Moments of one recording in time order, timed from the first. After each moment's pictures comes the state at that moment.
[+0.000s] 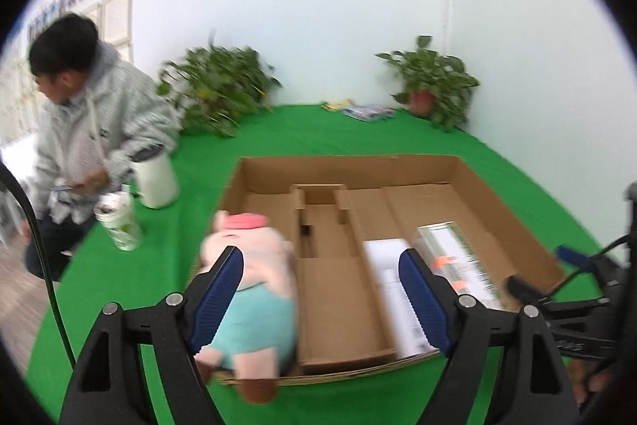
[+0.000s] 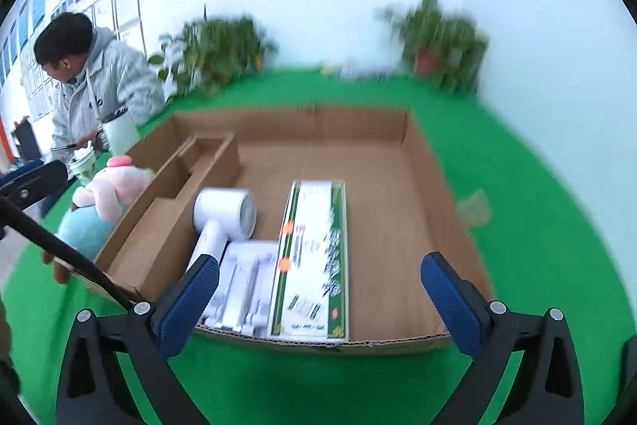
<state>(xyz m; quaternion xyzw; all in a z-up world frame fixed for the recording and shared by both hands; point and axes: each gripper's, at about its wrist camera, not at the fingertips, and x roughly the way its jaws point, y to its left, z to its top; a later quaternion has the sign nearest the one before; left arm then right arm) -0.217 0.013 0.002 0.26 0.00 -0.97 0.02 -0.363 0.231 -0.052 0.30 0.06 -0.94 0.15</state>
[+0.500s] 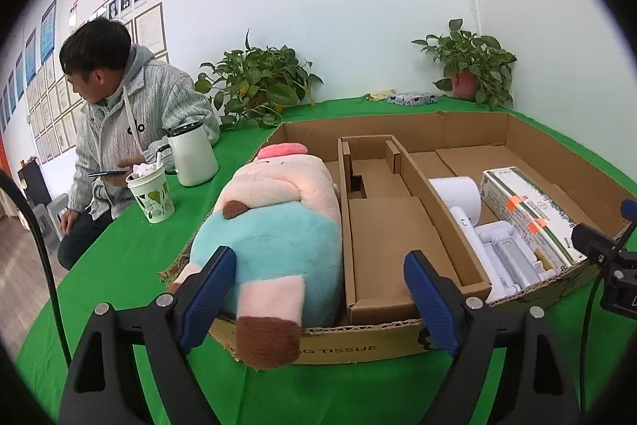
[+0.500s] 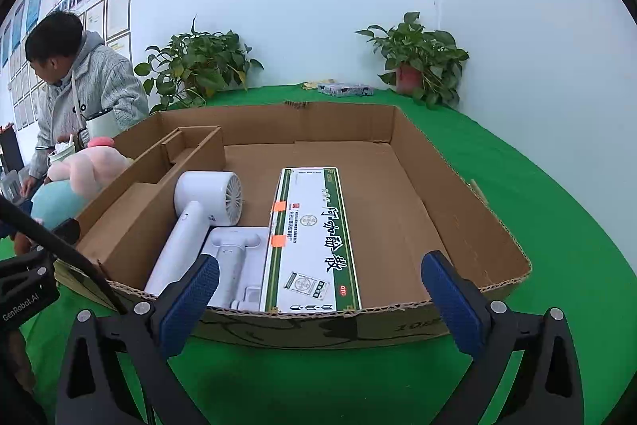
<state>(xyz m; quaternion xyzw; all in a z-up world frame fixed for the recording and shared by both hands) -0.222 0.014 -0.079 0.25 -0.04 -0.96 0.09 -0.354 0.223 -0.106 0.27 0.06 -0.95 0.12</state>
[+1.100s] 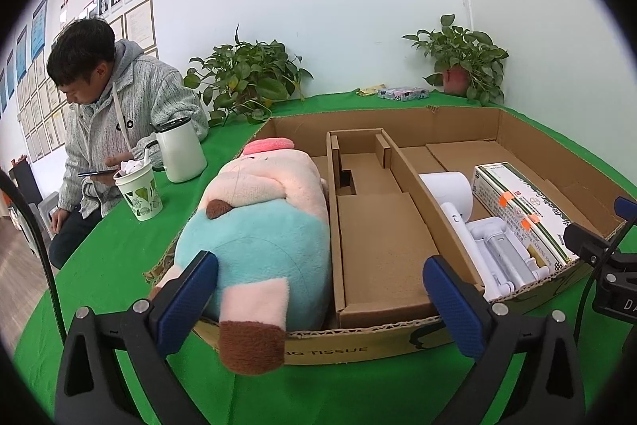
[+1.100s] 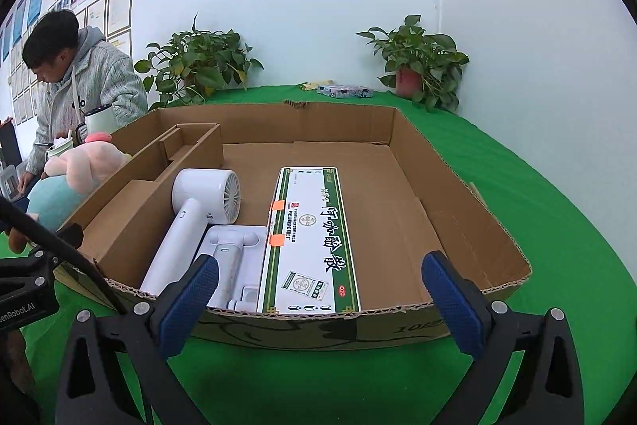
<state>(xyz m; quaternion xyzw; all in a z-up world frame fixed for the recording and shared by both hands) -0.223 0.016 -0.082 0.25 -0.03 -0.96 0.07 -0.358 0.219 -0.111 0.27 0.06 -0.95 0.12</state>
